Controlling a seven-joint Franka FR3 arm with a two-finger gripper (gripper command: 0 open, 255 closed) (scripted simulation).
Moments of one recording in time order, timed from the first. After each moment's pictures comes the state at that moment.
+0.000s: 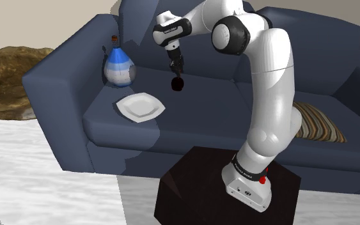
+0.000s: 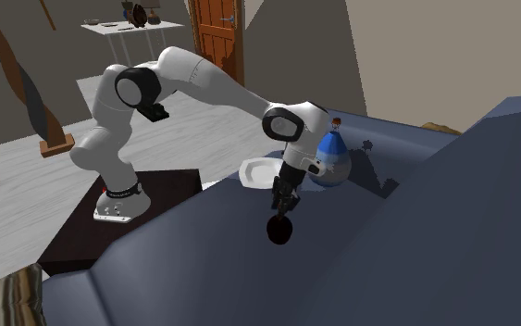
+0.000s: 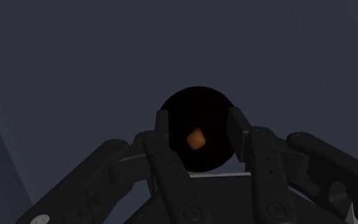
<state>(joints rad) -0.14 0.58 -0.17 -1.43 -0.26 1.74 -0.43</state>
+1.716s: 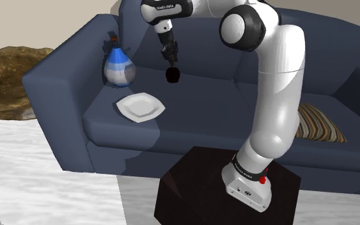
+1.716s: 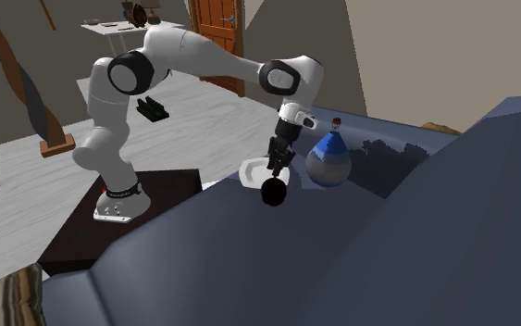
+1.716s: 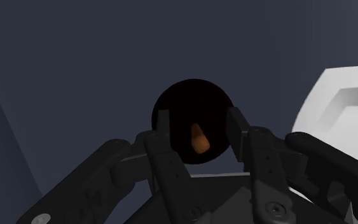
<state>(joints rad) -0.03 0.45 -0.13 -1.37 -0.26 1.52 -0.36</state>
